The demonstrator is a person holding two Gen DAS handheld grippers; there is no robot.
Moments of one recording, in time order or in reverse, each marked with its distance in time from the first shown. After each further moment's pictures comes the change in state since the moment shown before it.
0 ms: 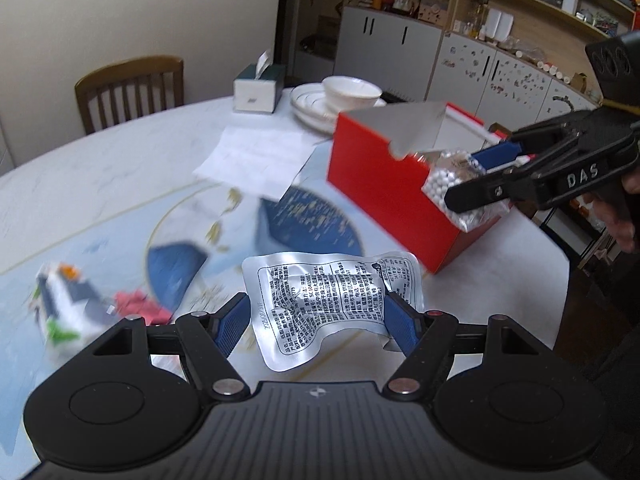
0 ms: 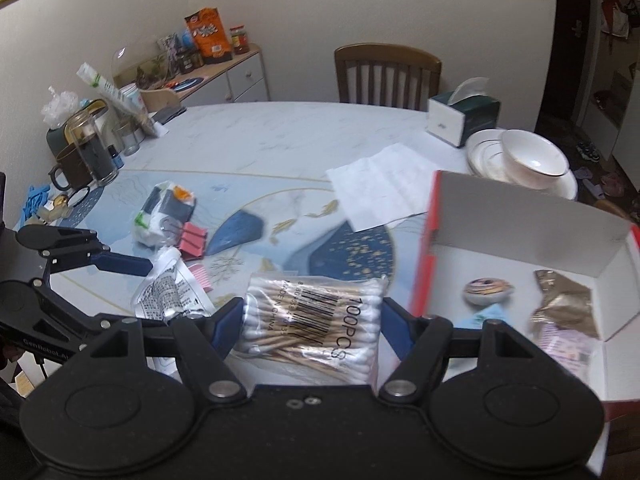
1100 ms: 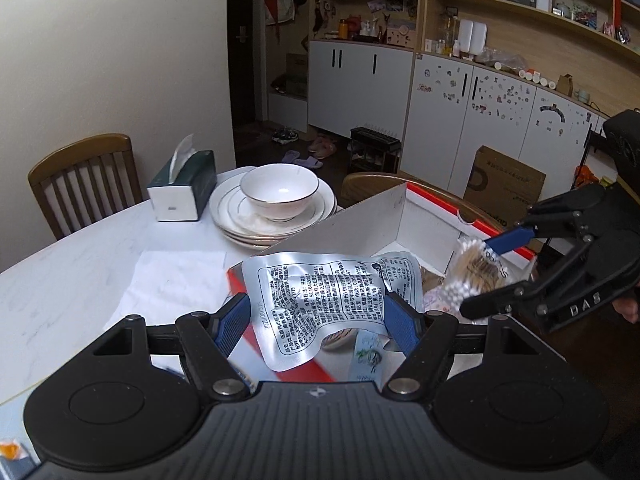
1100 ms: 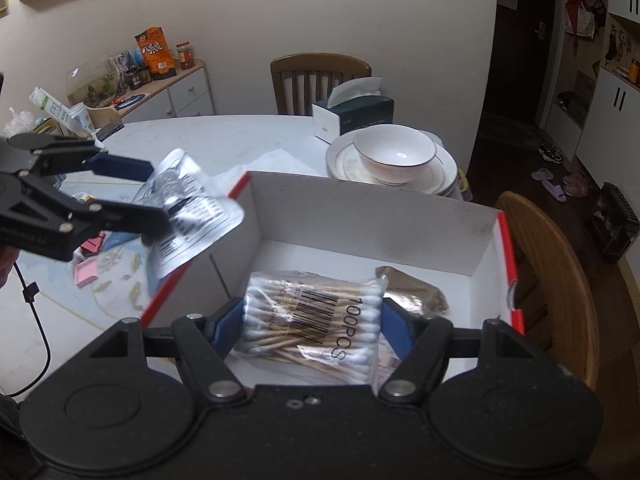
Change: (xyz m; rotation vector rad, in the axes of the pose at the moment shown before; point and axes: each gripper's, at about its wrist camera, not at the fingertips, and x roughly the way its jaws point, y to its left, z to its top) left arm 0.101 -0.109 0.141 0.119 -0.095 0.008; right arm -0.038 -0.158 -0.015 0.009 -0.023 -0.073
